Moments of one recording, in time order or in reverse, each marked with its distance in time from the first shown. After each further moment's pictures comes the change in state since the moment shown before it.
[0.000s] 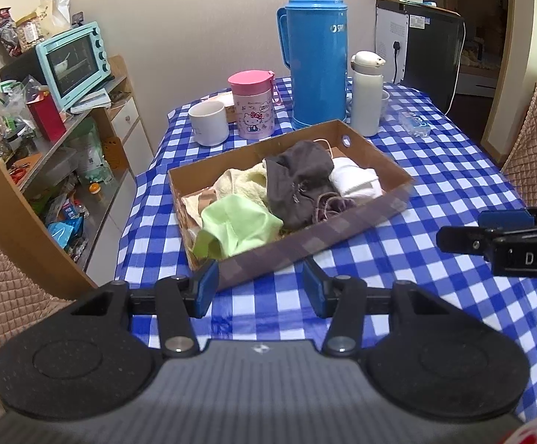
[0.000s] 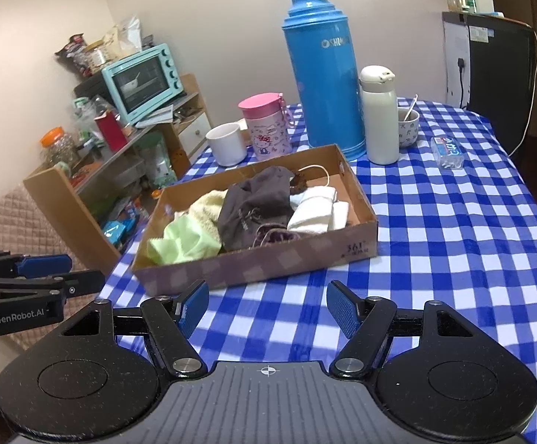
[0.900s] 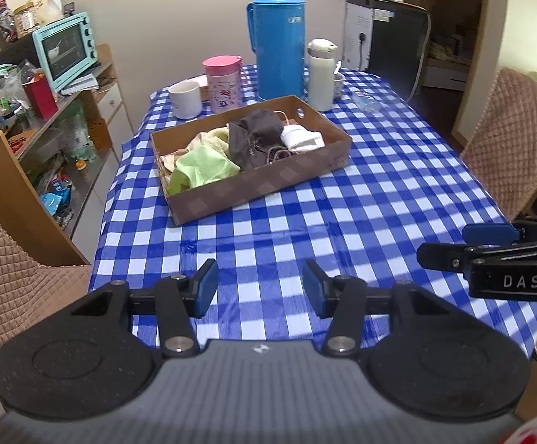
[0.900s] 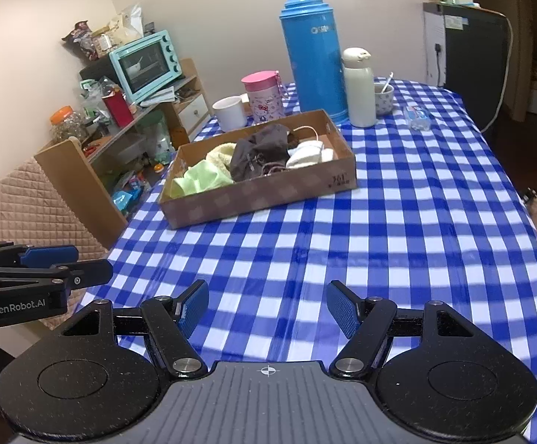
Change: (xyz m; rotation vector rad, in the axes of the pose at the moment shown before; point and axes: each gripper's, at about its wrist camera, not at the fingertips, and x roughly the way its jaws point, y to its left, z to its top) left arm -0.094 -0.023 -0.070 0.004 0.028 -0.089; right arm -0.097 0.033 -0.079 0.023 0.043 -0.048
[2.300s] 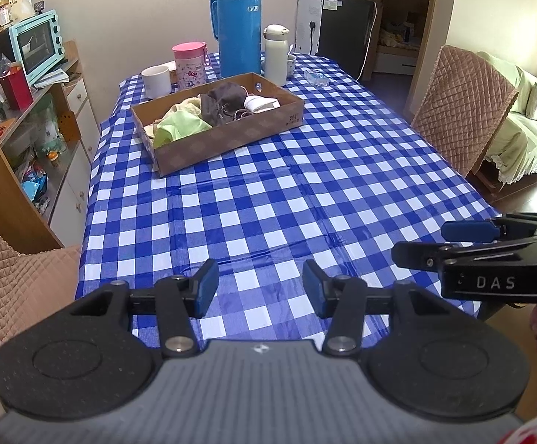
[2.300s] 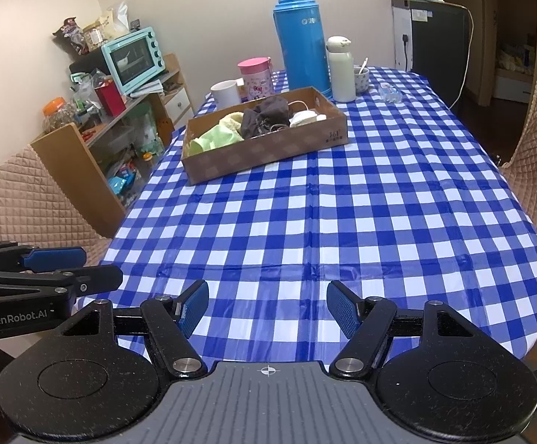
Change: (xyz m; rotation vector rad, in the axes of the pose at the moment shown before) left arm -0.075 0.025 -0.090 0.068 0.010 -0.143; right arm -0.060 0.083 -0.088 0.053 -0.003 -0.102
